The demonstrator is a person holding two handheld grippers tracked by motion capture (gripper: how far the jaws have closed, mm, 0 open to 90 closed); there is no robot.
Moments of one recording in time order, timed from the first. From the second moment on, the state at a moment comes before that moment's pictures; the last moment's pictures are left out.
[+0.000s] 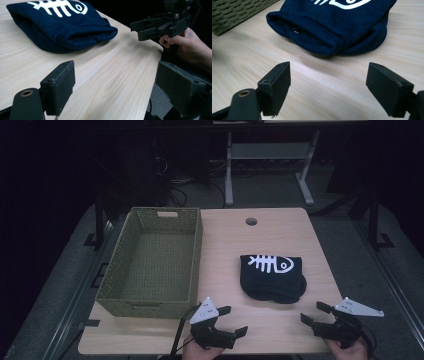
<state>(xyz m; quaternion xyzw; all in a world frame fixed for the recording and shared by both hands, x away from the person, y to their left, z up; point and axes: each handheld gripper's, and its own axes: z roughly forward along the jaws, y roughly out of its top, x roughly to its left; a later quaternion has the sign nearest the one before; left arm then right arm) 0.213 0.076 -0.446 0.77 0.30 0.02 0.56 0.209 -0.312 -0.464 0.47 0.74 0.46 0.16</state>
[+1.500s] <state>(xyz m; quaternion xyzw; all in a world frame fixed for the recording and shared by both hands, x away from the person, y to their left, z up) 0.315 0.020 -0.420 0.75 0.38 0.05 0.53 0.291 -0.314 -0.411 0.44 0.77 0.45 0.16</state>
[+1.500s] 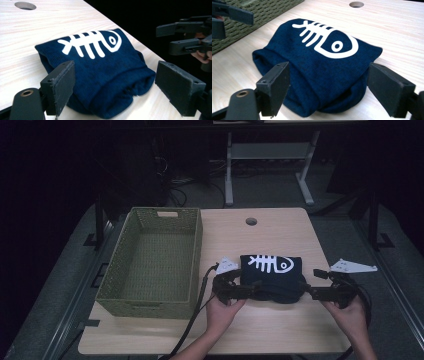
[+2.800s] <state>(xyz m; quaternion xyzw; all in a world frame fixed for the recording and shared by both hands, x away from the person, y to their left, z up) 0.378 0.012 -0.476 0.73 0.50 -0.01 0.45 0.366 -0.317 -0.463 0.51 0.77 0.38 0.07</state>
